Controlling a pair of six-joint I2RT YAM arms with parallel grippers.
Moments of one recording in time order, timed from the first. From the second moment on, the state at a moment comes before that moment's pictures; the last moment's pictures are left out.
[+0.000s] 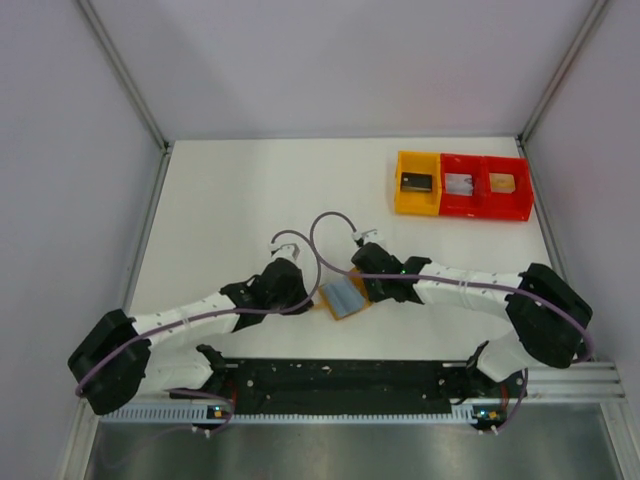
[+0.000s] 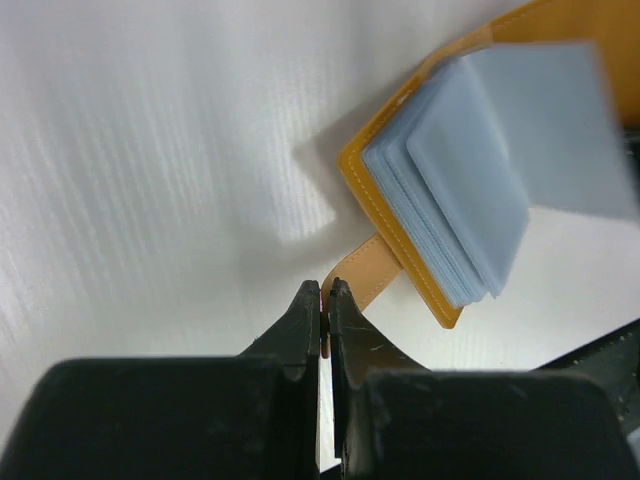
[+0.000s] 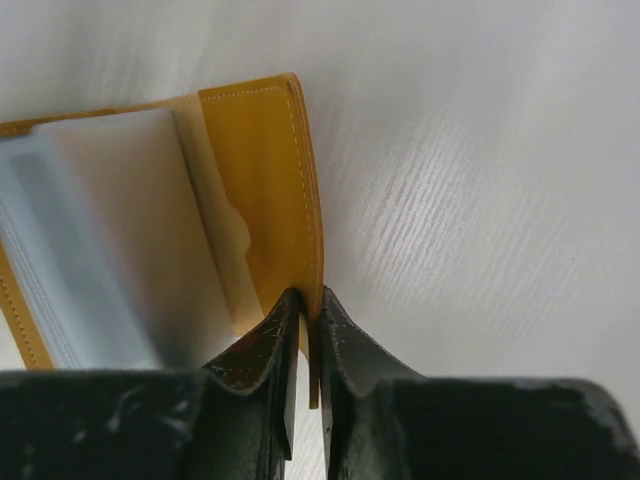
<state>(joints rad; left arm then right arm) -0.83 1.16 0.51 -0.16 -0.07 -0.81 0.92 1.48 0.81 -0.38 0.31 0.49</state>
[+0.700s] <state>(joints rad) -0.78 1.09 0.52 -0.23 -0.11 -0.84 0.87 1.51 0.72 -0.17 0.12 0.63</state>
